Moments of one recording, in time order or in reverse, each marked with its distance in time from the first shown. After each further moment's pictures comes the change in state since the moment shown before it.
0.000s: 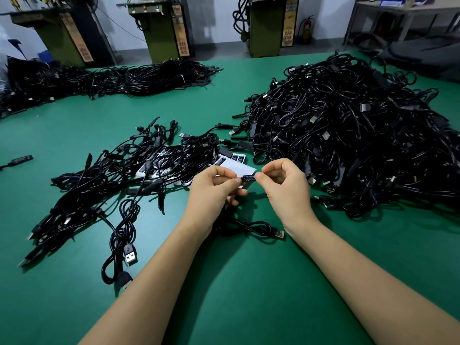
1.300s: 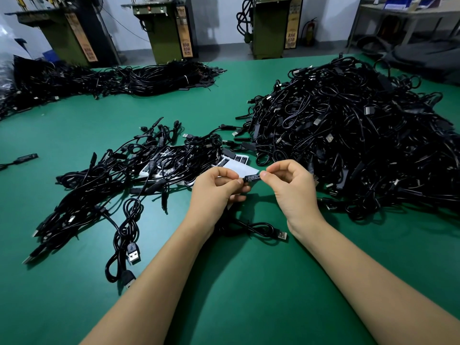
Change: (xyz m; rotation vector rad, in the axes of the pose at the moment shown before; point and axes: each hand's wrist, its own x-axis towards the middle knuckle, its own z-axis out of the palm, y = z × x) left_hand 0.000 0.000 0.000 -0.087 0.004 -0.035; right_hand 0.000 -0.008 -0.004 0.231 -0.015 0.077
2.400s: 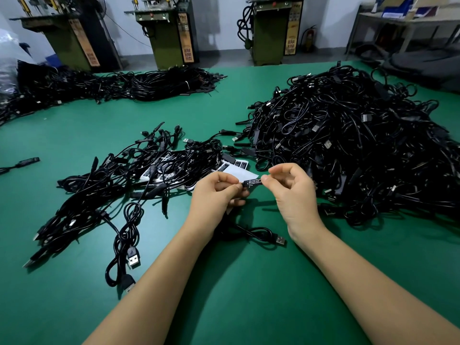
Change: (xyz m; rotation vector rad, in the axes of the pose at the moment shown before) left_hand -0.001 0.001 0.000 0.044 0.001 -0.013; right_hand -0.002 -0.002 -0.003 0.051 -0.028 -0.036
